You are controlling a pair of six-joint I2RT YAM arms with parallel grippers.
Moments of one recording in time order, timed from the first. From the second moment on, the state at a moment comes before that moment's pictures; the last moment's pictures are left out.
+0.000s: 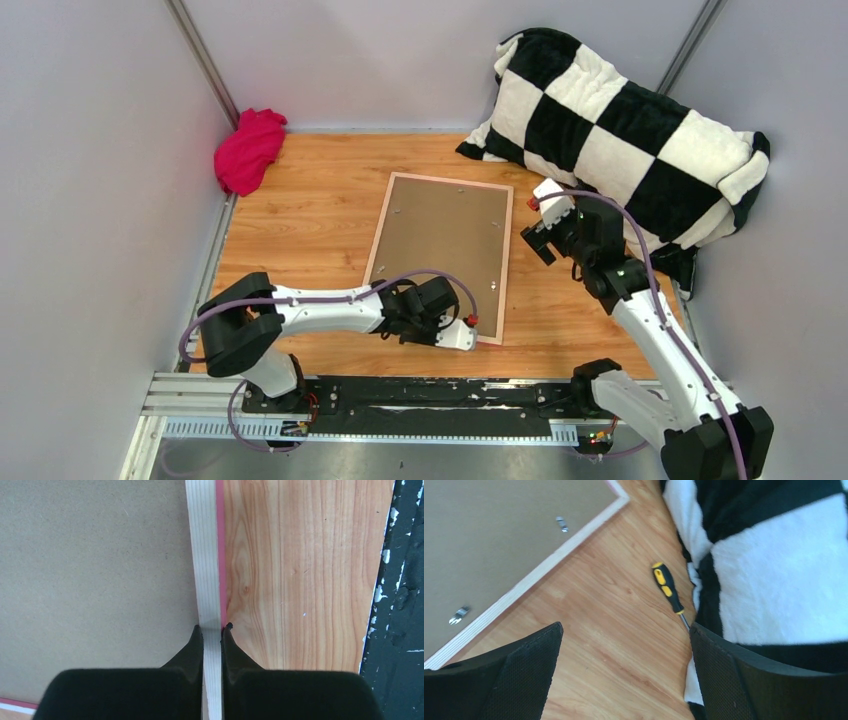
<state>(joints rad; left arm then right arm) -1.15 1.55 0.85 -0.47 0.02 0.65 0.28 0.91 0.79 -0.33 0.05 -0.57</state>
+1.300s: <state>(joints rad) -1.01 1.38 0.90 -0.61 0.14 0.67 0.30 0.83 0.13 0.03 -0.68 -1.69</state>
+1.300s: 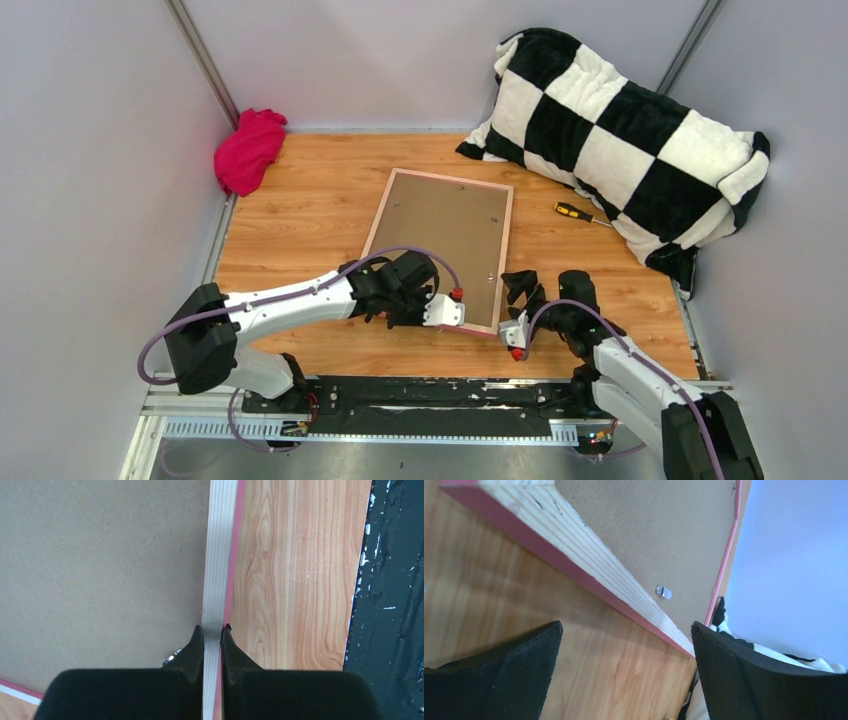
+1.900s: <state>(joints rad) -1.00 1.37 0.92 -0.63 0.15 0.67 0.46 1.16 0.12 0.54 -0.54 -1.65</state>
